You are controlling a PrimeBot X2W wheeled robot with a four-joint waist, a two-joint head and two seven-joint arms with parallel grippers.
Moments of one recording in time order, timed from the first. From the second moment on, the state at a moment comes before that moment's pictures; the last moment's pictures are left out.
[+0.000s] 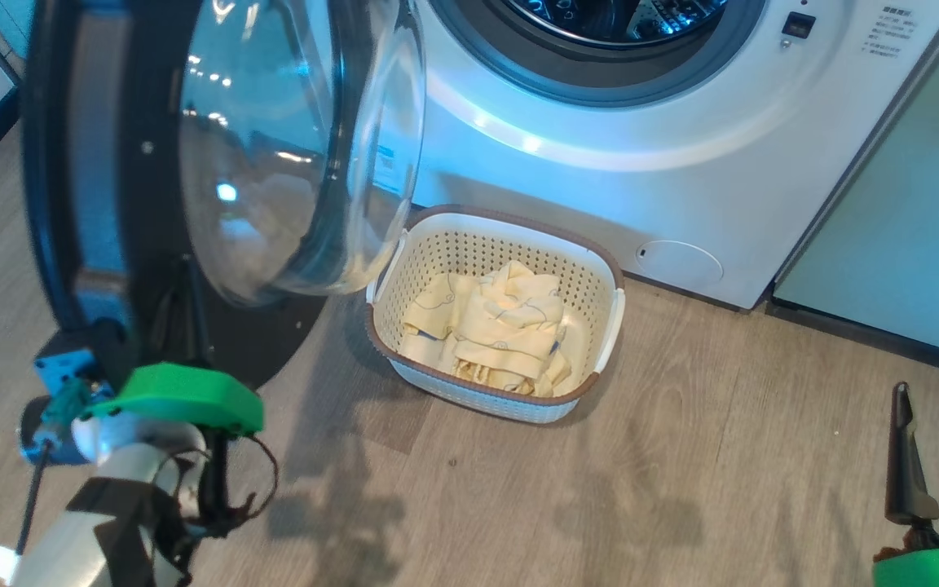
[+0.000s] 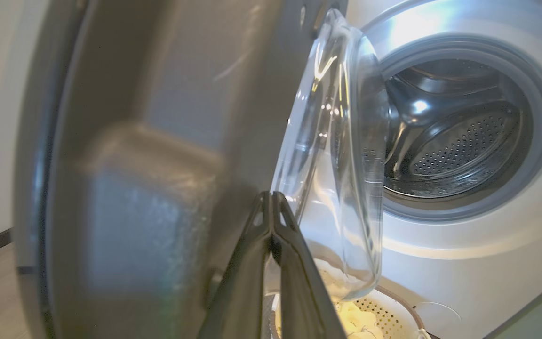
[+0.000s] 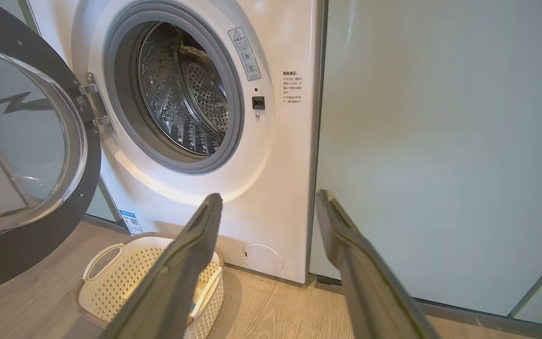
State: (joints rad) left arm -0.28 0.37 -0.34 0.12 -0.66 0.25 -0.24; right arm 0.12 -0.04 -0.13 -0.05 0.10 0.13 -0.25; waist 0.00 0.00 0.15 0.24
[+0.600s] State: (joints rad) left arm -0.35 0.40 -0.20 0.34 -0.69 0.25 -0.25; right arm 0.12 -0.04 -0.13 -0.04 0.10 0.13 -0.25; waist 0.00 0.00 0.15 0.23
